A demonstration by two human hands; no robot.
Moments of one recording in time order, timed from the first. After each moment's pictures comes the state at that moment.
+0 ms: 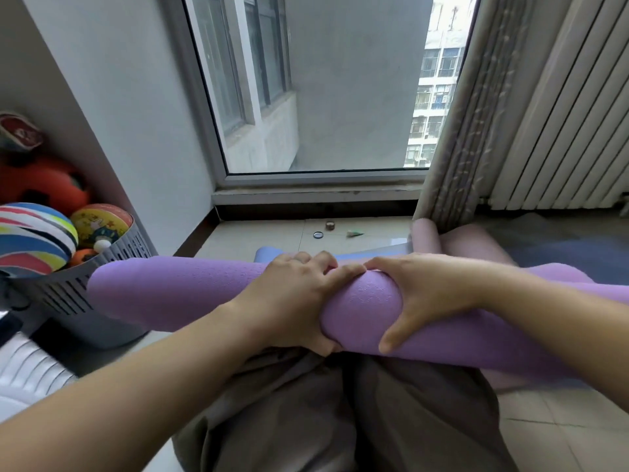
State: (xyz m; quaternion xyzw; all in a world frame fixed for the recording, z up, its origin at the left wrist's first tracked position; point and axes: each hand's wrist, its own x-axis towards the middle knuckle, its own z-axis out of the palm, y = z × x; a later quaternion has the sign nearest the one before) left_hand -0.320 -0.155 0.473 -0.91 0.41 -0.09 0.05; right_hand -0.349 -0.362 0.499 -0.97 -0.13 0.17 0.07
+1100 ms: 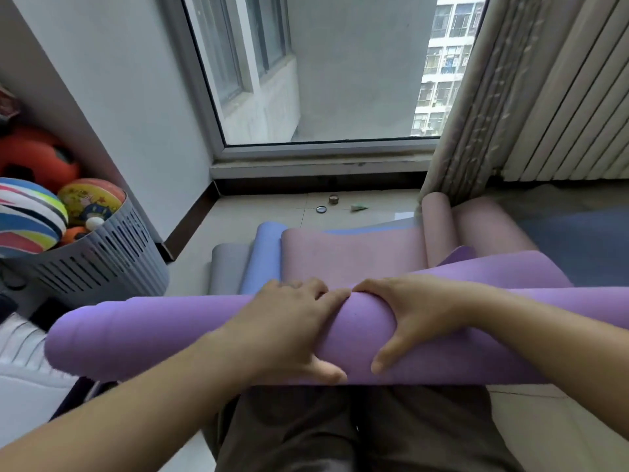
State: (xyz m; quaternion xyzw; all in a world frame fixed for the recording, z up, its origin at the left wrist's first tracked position) left_hand -0.327 -0.139 0.428 -0.92 0.40 0.05 0.04; right_hand -0.340 -0.351 0.443 -0.95 -0.18 0.23 0.13
